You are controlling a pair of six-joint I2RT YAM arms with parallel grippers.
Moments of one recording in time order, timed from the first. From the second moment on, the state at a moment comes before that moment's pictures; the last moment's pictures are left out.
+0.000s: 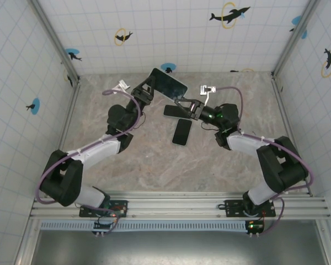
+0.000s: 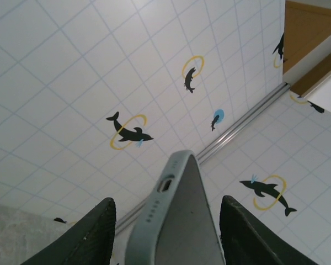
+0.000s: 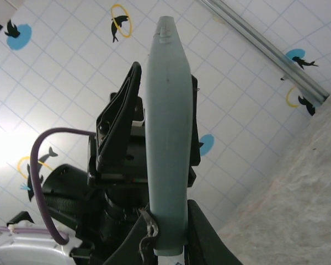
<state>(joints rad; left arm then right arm) -0.54 1.43 0.79 0.99 0.06 -0.95 0.50 1.56 0.76 1.14 -0.71 1.10</state>
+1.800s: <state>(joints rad) -0.40 1.60 1.44 -0.77 1.07 0.47 0.54 1.38 1.09 -0.32 -0.86 -0.15</state>
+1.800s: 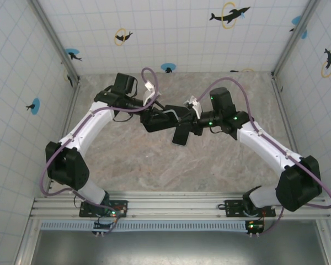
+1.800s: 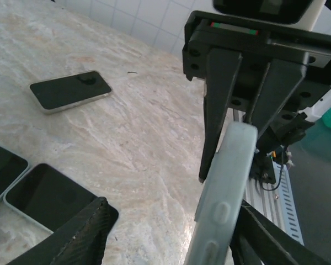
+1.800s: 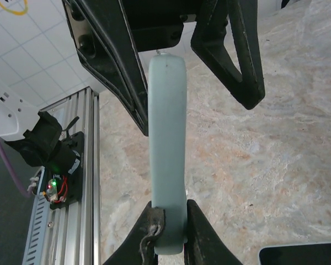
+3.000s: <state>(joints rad) -0.40 1.64 1.46 -0.79 1.22 0.44 0.54 1.40 1.13 -0.30 -0.84 -0.22</state>
